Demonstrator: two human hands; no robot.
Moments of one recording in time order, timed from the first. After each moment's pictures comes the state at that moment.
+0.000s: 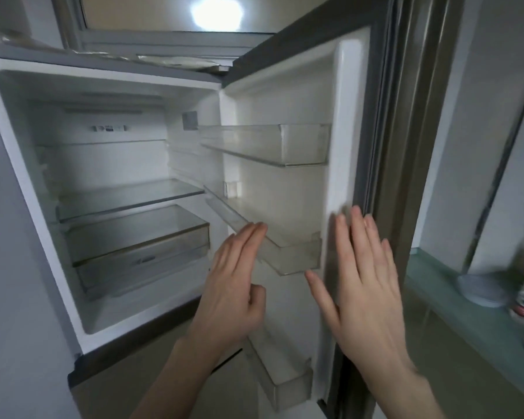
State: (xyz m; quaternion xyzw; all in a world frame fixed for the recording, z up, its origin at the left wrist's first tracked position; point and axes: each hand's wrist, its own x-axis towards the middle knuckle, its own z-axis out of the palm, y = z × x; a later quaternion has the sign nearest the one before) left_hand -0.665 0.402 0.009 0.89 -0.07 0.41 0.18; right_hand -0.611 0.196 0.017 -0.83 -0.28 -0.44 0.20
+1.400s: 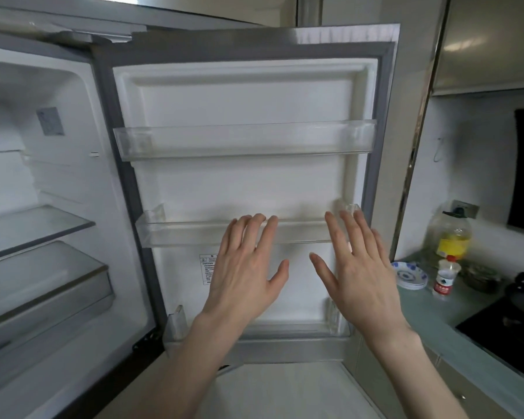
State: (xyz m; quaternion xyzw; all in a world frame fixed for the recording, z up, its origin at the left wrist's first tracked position) left_hand -0.427 0.364 0.029 0.90 -0.11 0.42 0.04; right_hand -0.401 0.158 0.008 -0.90 -0.12 -0.42 0.06
